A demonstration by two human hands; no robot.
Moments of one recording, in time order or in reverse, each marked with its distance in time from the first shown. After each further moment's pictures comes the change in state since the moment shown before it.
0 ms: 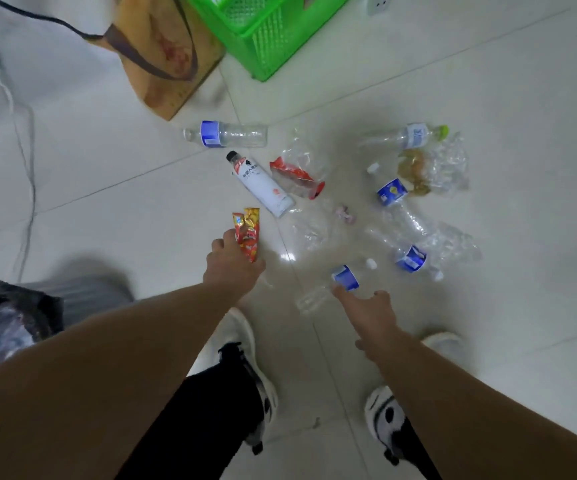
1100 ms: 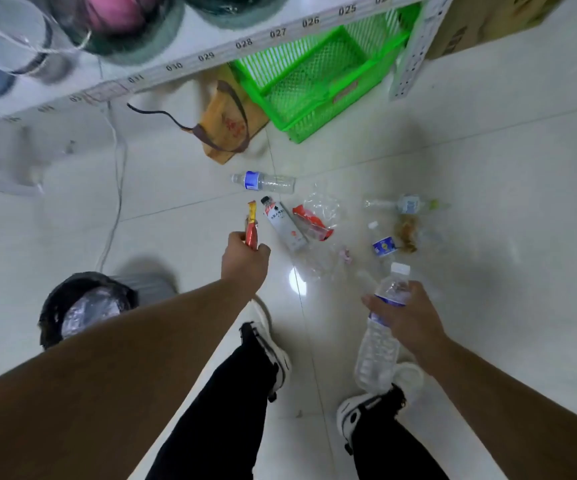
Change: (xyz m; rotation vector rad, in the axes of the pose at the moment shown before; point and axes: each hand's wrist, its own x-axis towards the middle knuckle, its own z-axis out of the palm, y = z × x) left_hand -0.089 0.142 -0.151 -0.460 0.194 -0.249; right_hand -0.090 -0.121 -0.170 -0.196 -0.109 -0.405
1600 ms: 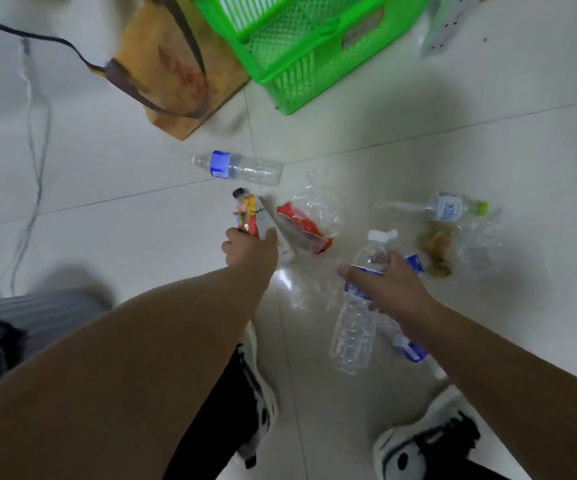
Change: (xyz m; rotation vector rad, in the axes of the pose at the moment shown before) left_hand 0.181 -0.038 0.184 -0.001 0.065 -0.243; right_hand 0.218 -0.013 0.085 0.051 -0.180 -0.069
